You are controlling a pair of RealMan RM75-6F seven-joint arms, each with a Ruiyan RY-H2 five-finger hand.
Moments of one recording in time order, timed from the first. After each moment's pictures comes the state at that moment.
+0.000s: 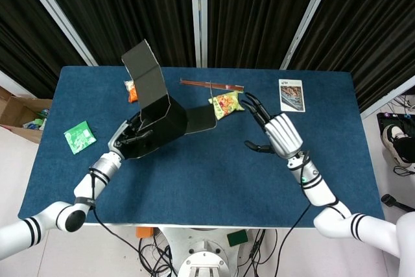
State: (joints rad) left arm -0.56 -1.43 -0.36 -1.53 1.27 0.71 -1.54; right arm 0.73 -1.57 0.12 -1.27 -1.56 1.43 0.19
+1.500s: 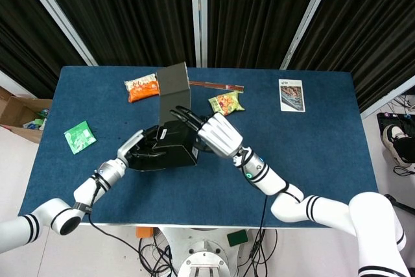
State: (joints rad) left arm -0.65 -1.41 -0.17 -1.47 1.50 0.80 -1.35; right arm 0.96 -1.76 0.22 -1.18 -1.66 1.29 -0.09
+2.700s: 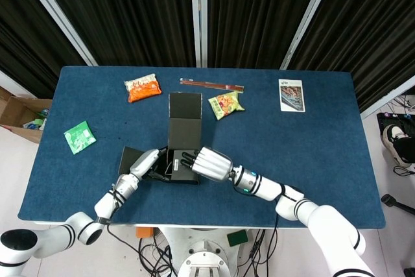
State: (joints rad) left arm -0.62 -1.78 0.00 -1.01 1.56 1.01 -0.86; right arm 0.97 -2.05 -0.04 -0.54 -1.86 1.40 0.08
